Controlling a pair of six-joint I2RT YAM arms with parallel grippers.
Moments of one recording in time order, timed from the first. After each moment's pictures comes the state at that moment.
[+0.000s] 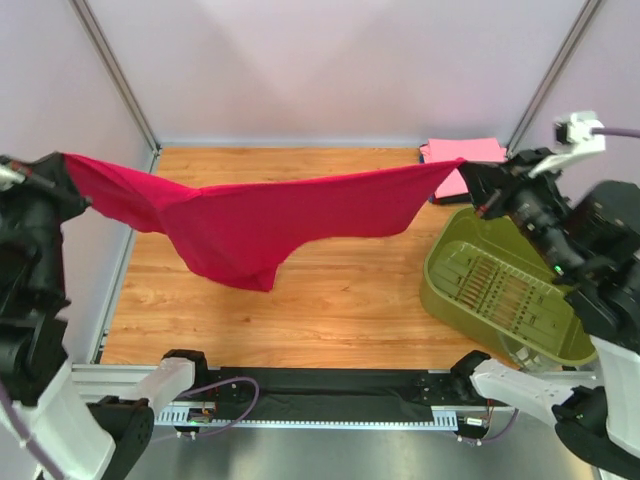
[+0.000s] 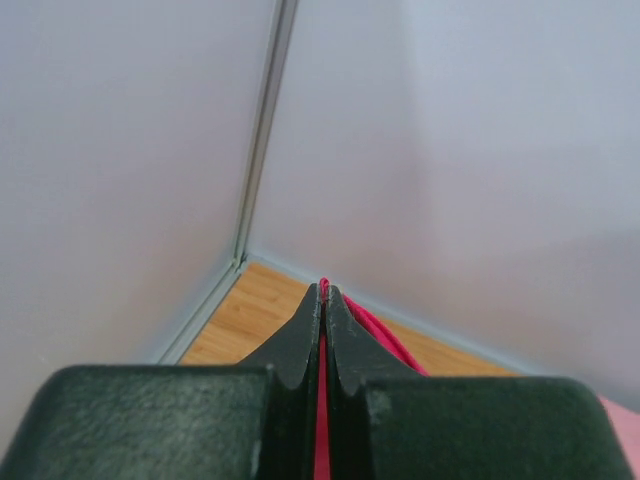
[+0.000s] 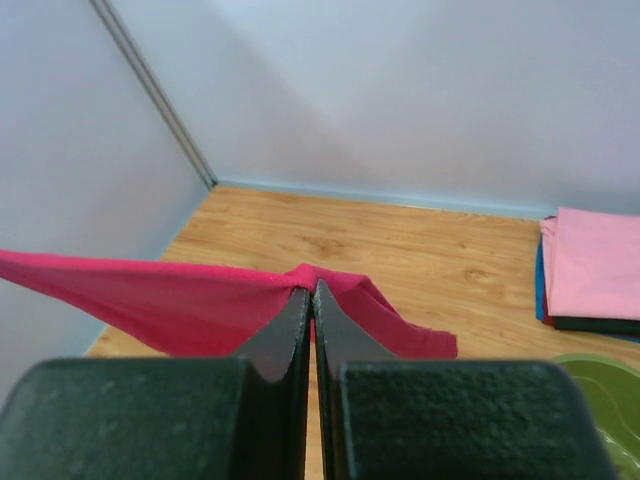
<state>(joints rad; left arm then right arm) -0.07 1.04 2.18 -1.01 -0.38 -0.23 0.60 1.00 1.84 -0.81 0.22 0.26</state>
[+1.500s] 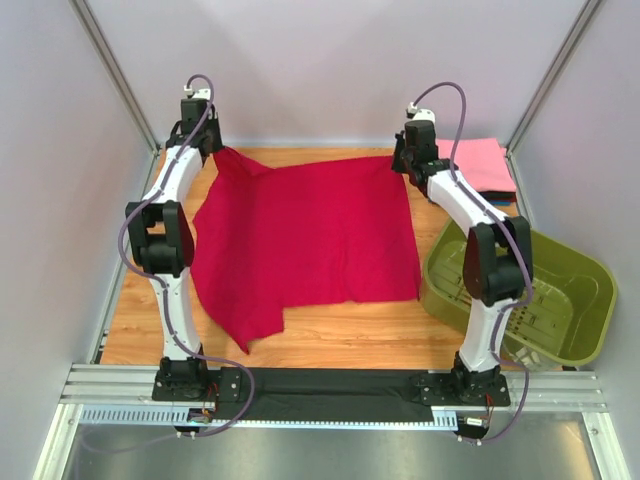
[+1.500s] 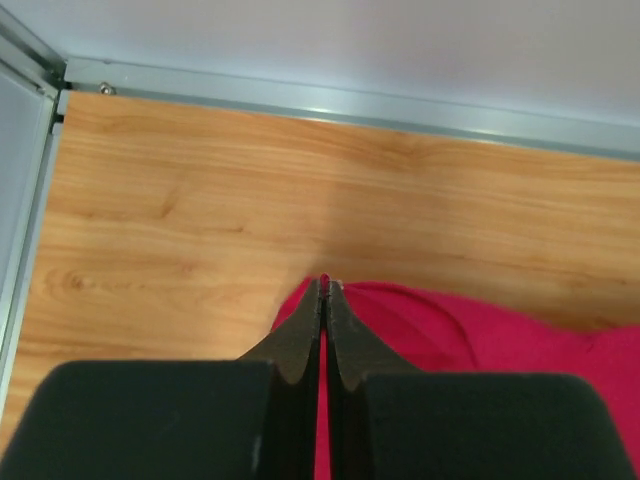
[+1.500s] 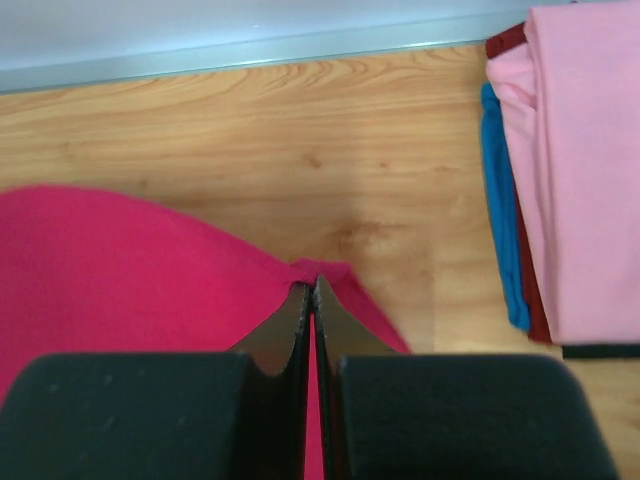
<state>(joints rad) -0.01 2.17 1.98 -0.36 -0.11 -0.07 0.26 1.91 1.58 -0.18 0.16 0.27</state>
